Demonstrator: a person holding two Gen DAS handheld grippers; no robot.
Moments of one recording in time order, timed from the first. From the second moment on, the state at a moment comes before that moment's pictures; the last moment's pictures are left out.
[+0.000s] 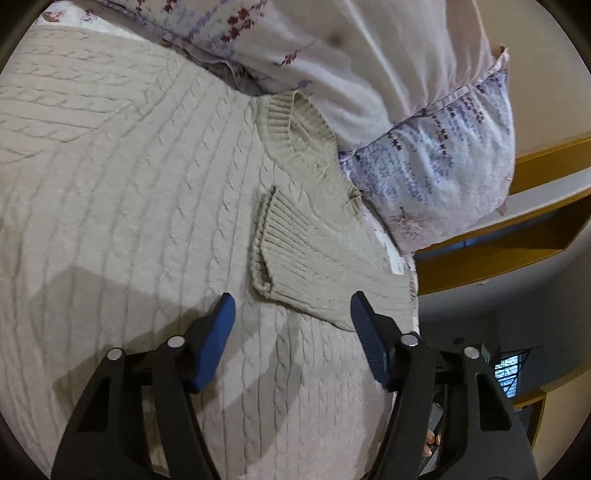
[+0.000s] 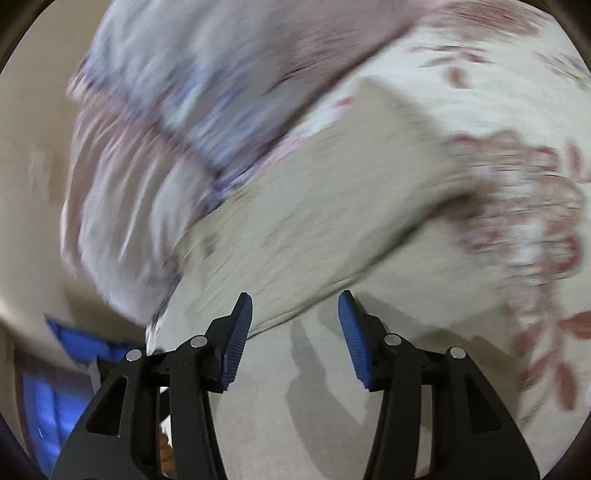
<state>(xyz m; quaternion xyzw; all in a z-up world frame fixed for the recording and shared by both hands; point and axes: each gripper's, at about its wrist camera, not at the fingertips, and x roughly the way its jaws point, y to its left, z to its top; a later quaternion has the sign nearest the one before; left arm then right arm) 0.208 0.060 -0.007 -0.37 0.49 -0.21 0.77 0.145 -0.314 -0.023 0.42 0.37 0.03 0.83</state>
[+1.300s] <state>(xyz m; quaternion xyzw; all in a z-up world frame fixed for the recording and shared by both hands) 0.250 0.083 -0.010 -0.27 0.46 -0.13 0.84 0.160 -0.331 -0.041 0.31 0.31 -0.14 0.89</state>
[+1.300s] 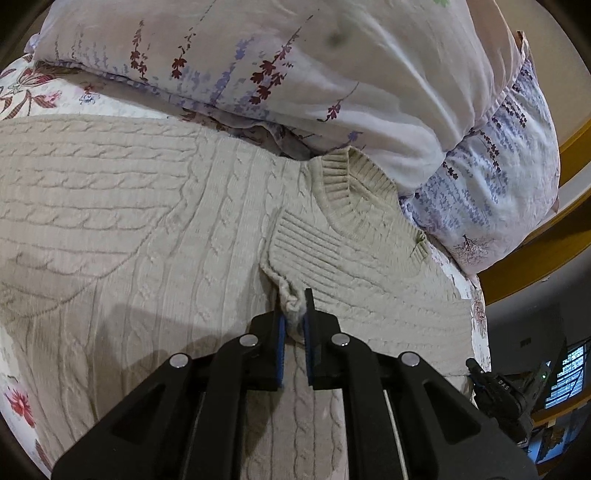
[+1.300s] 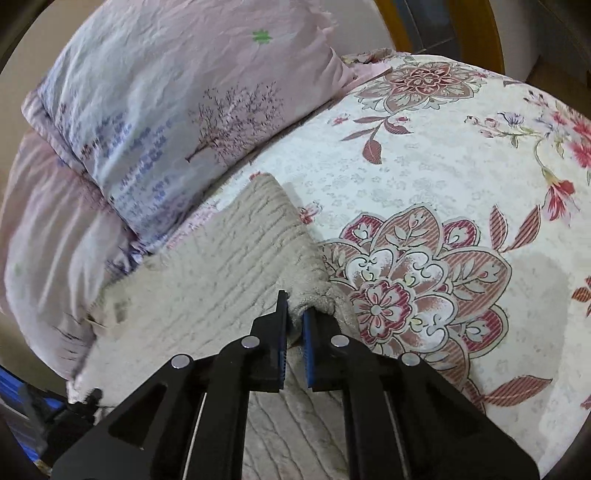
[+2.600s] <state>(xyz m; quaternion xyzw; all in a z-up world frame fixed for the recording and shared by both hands) 0.147 0.351 -0.012 -0.50 0.34 0.07 0.79 0.217 -0.143 -0.053 0.00 0.40 0.04 0.92</state>
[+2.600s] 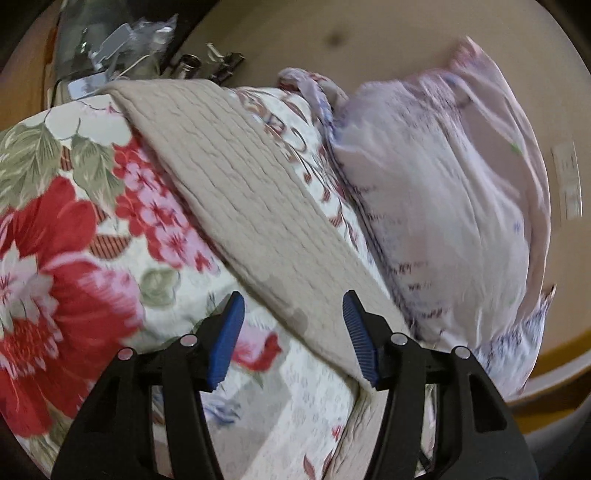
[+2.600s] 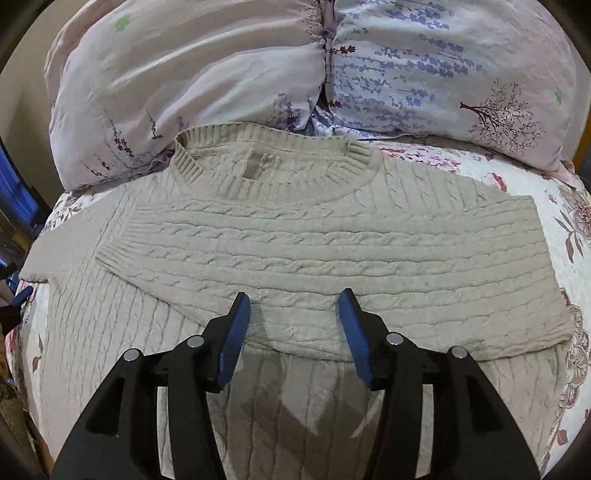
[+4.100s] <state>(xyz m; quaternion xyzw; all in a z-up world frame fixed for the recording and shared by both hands) 0.220 0.068 0.004 -0.39 0.41 -0.22 0.80 0.179 -0.227 -0.032 0.13 0.39 0.06 0.91</state>
